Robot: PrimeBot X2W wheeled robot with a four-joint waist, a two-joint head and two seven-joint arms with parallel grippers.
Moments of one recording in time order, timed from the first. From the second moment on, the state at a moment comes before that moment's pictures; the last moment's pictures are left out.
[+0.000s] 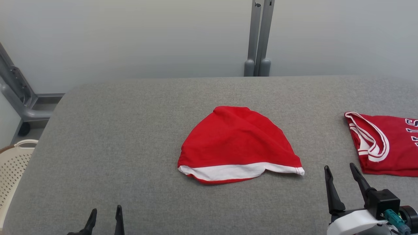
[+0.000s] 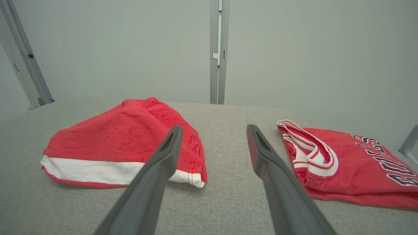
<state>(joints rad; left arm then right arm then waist) 0.15 0.10 -0.05 0.29 -0.25 -0.05 -0.26 0.08 -0.05 -0.07 0.15 0.03 0.13 -0.26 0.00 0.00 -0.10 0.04</state>
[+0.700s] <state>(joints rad) 0.11 0.08 -0.03 0.36 -0.24 -0.08 -0.26 0.07 -0.05 -0.04 0.21 0.04 0.13 -0.26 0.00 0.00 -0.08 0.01</state>
